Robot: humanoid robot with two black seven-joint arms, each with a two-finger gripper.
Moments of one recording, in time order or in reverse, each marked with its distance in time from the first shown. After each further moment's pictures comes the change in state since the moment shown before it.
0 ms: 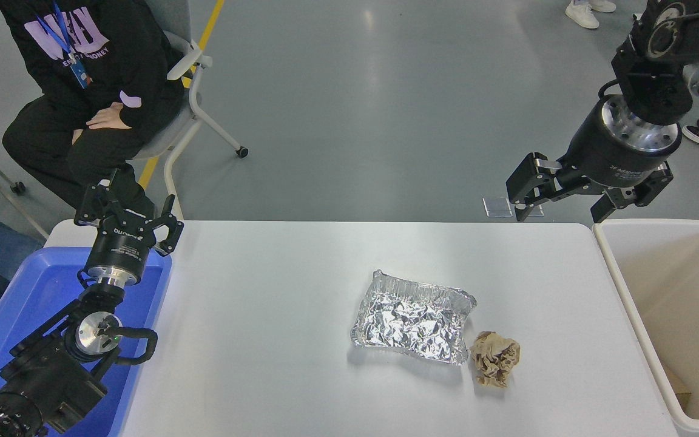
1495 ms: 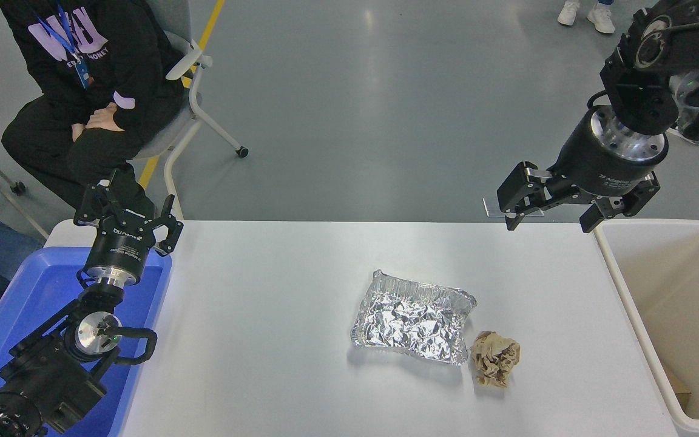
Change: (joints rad) left arm 0.000 0.001 0.000 0.001 0.000 0.000 0.001; right arm -0.052 -0.001 0.054 -0.003 0.011 0.000 0.003
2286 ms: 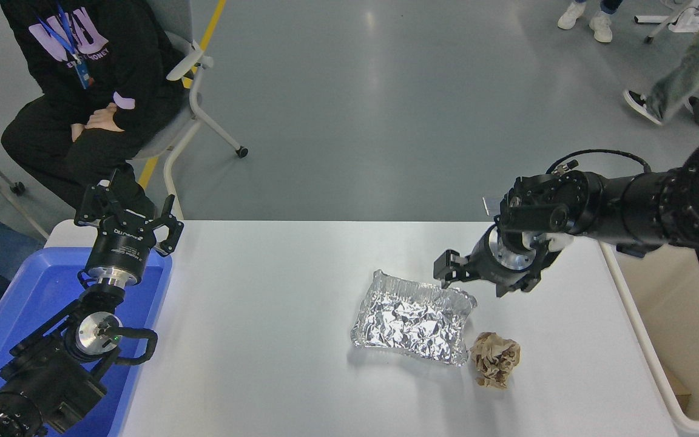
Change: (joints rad) left arm 0.000 -0.001 0.000 0.000 0.000 0.000 0.000; right arm -0.880 0.261 0.186 -0.534 -0.012 -0.430 -0.004
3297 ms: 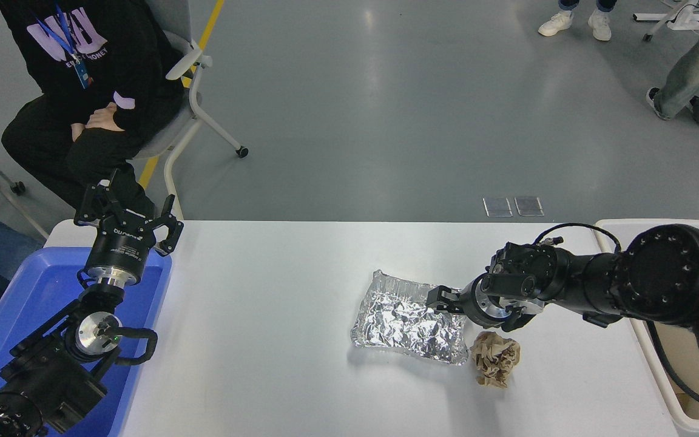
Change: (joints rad) left arm 0.000 0.000 0.000 0.001 0.000 0.000 -0.001; right arm -0.153 0.029 0.044 -0.088 0.010 -0.164 0.000
